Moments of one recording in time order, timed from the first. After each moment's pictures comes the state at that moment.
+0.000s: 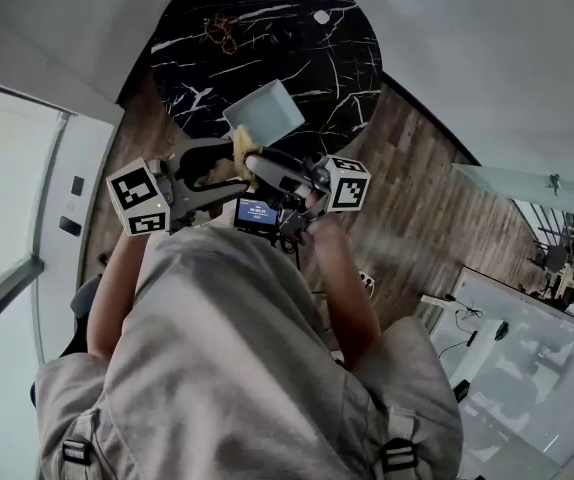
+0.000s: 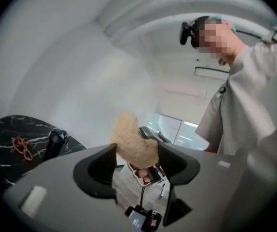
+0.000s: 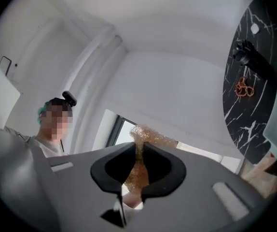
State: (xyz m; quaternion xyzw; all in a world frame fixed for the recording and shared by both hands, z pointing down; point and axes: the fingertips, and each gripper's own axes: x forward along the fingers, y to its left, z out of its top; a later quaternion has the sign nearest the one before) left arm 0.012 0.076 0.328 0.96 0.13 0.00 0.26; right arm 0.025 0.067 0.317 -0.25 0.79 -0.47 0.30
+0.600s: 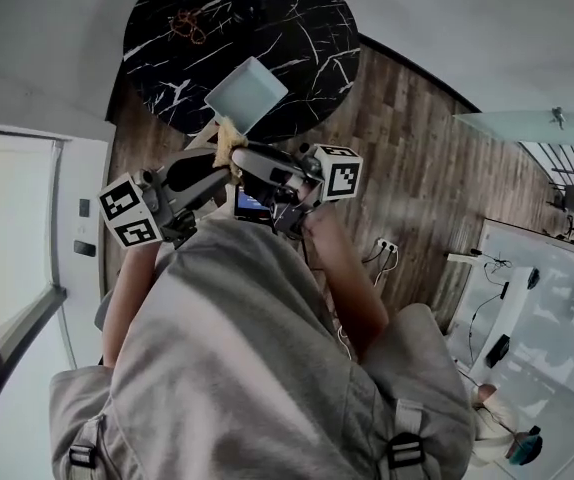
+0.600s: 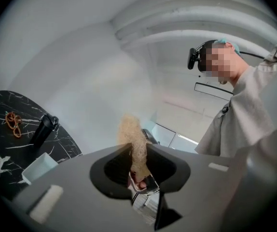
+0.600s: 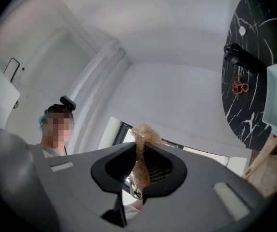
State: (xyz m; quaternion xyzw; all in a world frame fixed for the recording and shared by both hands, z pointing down) left arm -0.005 0.113 0.321 0.93 0.16 -0.03 0.33; right arm 0.013 0.111 0.303 -0.26 0.77 -0.45 0.37
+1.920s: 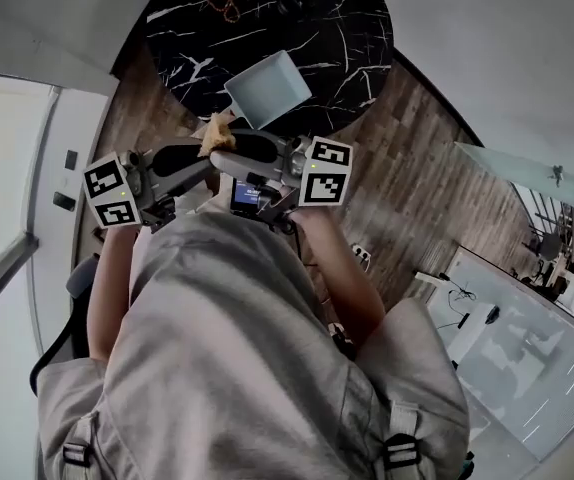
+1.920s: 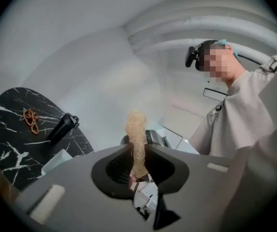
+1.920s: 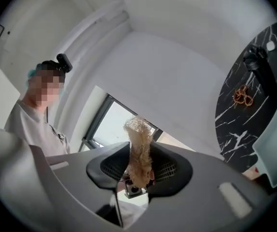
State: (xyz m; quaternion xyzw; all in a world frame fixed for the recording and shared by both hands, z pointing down) left arm -0.031 0.056 0.359 0.92 0.12 -0.02 0.38; right arm -0.029 0.049 0.348 -0.29 0.83 -0.45 0.17
